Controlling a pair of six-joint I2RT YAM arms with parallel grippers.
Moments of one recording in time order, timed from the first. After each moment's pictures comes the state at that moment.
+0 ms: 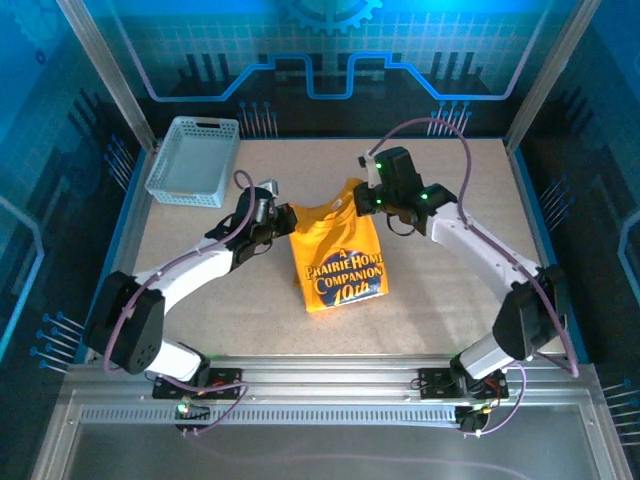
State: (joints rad) left arm -0.41 1.48 0.88 0.00 0.06 -0.71; right arm 0.50 1.56 1.36 -0.52 -0.05 0.23
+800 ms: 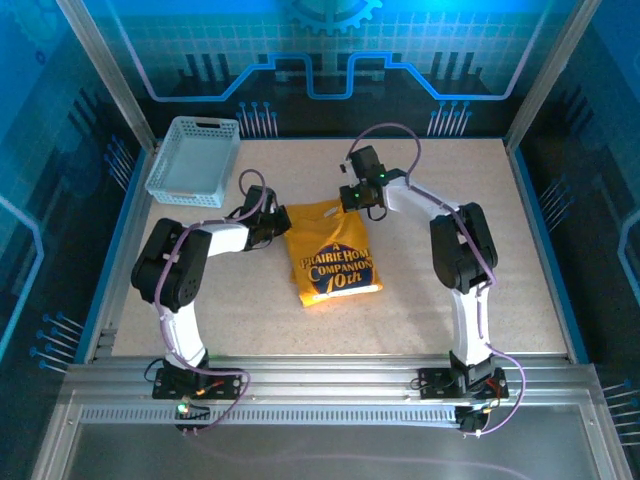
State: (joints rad) left arm -0.28 1.89 0.99 0.10 0.11 -0.72; right arm 0.44 2.12 1.65 -0.50 -0.05 0.15
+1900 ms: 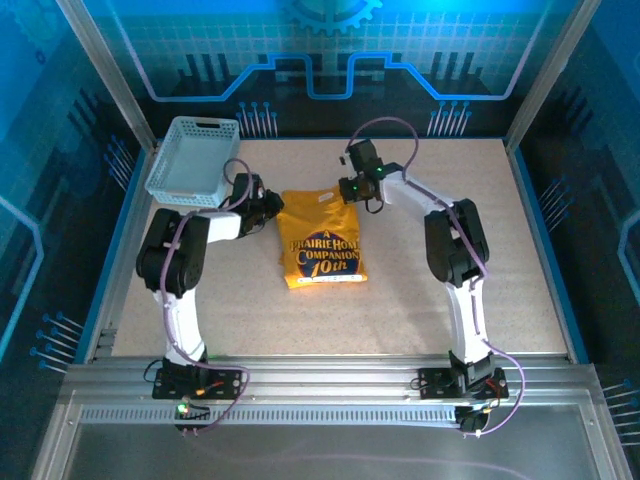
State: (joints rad) left arm -0.17 2.02 1.13 0.17 0.18 -0.80; right arm 0.43 2.20 1.76 -0.52 -0.01 0.16
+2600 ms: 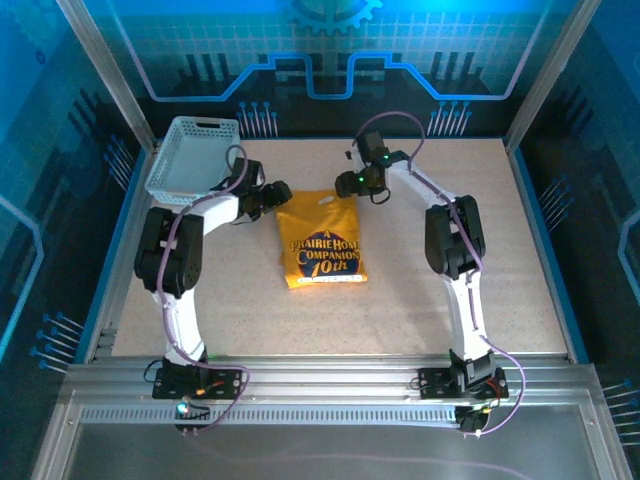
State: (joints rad) left arm -0.16 2.01 1.31 -0.19 0.23 -0.69; right arm 0.37 2.30 1.95 -0.68 -0.16 0.17
